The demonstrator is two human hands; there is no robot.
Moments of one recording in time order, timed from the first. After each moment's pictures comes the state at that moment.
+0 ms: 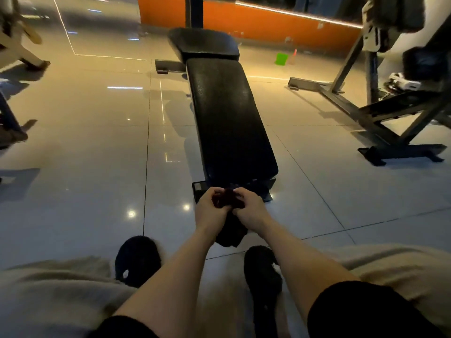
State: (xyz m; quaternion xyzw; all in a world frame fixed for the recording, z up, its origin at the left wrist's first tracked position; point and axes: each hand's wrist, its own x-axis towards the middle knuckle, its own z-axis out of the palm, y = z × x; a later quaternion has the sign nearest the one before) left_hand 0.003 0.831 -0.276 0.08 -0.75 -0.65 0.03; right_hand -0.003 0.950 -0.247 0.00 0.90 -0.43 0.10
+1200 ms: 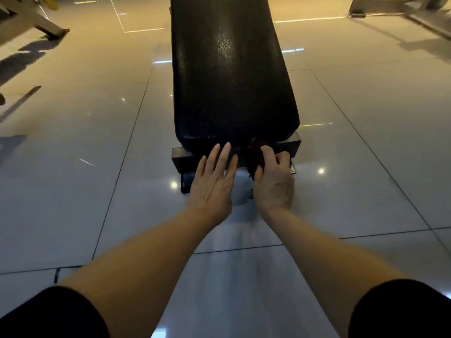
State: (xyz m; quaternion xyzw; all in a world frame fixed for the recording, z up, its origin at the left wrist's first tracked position) left_hand -0.095 0.934 -0.417 -0.08 -0.99 0.05 0.04; right_hand -0.118 1.058 -0.421 0.00 0.93 -0.32 -0.20
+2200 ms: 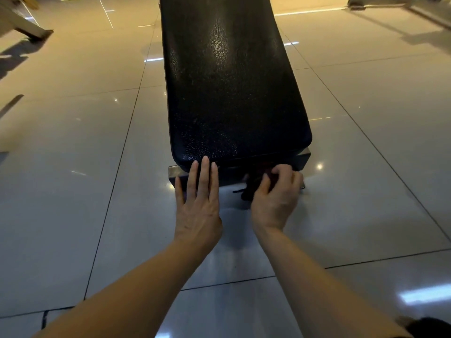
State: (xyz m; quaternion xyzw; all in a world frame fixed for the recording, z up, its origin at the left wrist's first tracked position) left_hand -0.117 0.898 -0.451 -0.03 -0.99 0.01 0.12; right_hand -0.153 1.025 -0.435 0.16 0.82 -0.47 -0.28
